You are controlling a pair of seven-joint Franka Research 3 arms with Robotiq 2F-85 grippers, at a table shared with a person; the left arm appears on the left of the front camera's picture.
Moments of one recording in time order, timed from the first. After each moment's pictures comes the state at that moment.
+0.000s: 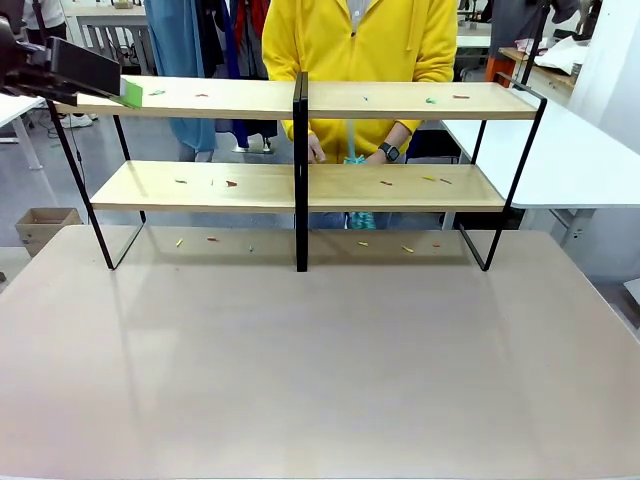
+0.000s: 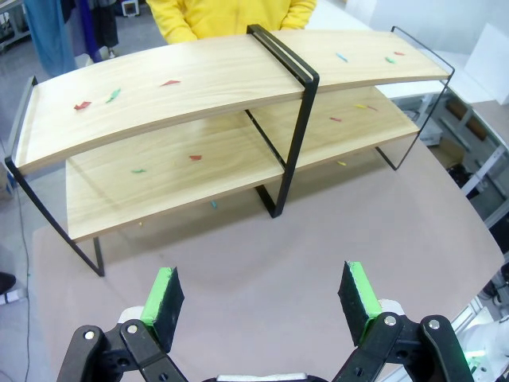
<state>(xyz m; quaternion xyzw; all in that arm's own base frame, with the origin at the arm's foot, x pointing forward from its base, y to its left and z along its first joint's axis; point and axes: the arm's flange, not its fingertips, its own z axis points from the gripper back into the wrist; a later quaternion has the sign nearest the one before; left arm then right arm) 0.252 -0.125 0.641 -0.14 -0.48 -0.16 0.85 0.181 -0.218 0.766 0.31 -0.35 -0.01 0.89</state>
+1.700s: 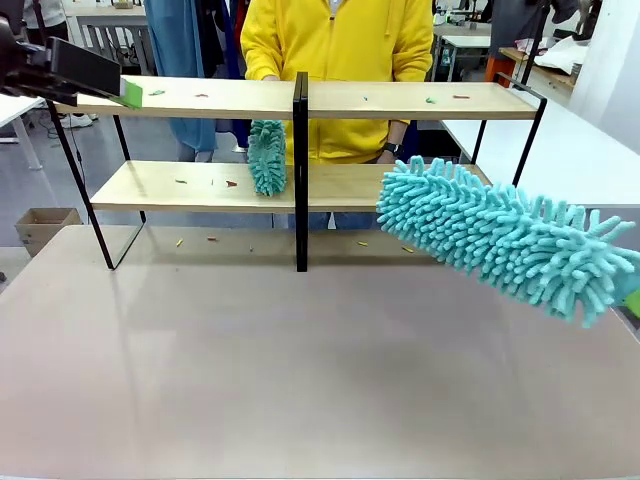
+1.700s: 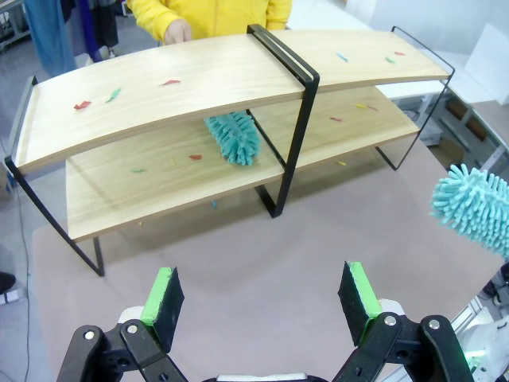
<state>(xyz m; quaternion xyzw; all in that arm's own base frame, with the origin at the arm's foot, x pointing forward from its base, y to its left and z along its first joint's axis) 0.253 -0.125 0.641 -0.14 -0.48 -0.16 0.85 0.156 0.060 0.597 0.18 -0.13 0.30 0.93</state>
